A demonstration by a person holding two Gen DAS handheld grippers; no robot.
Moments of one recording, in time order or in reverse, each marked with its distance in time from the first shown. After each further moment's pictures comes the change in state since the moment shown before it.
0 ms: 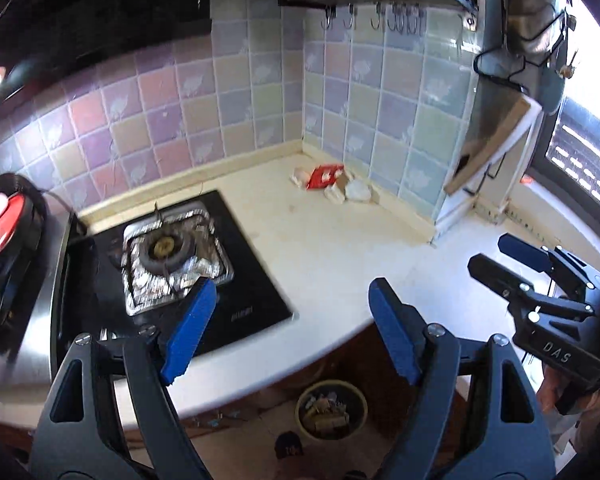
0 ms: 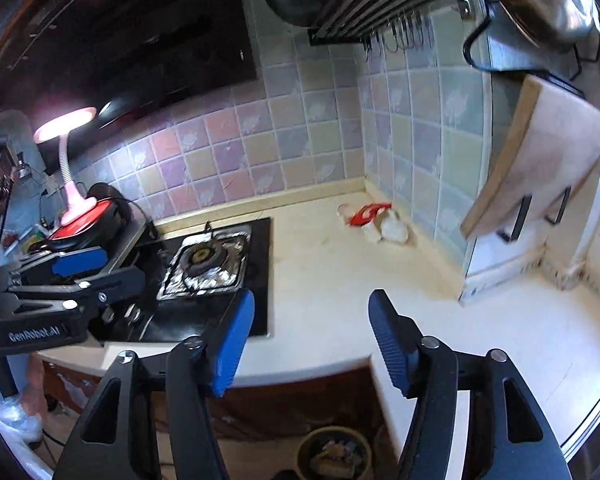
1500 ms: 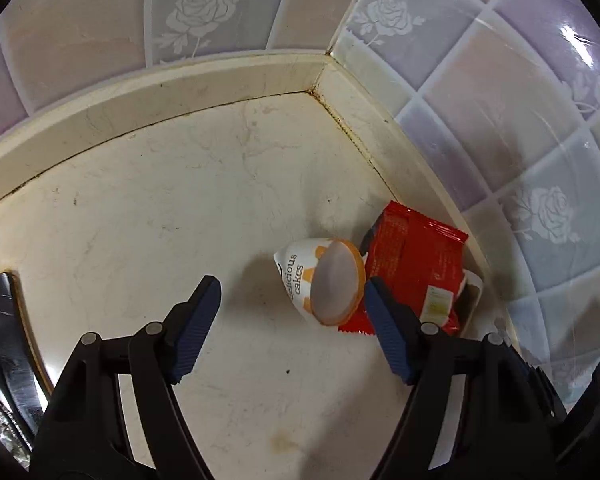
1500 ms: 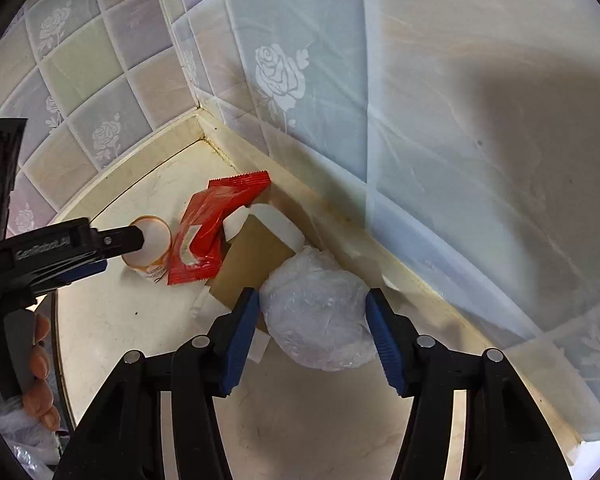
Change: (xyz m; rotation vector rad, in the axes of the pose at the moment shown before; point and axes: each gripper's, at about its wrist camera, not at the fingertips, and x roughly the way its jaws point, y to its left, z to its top) left arm 0.637 0.060 0.167 -0.192 0.433 -0.243; right arm 0.546 -0.189 0.088 0.337 0.302 -0.383
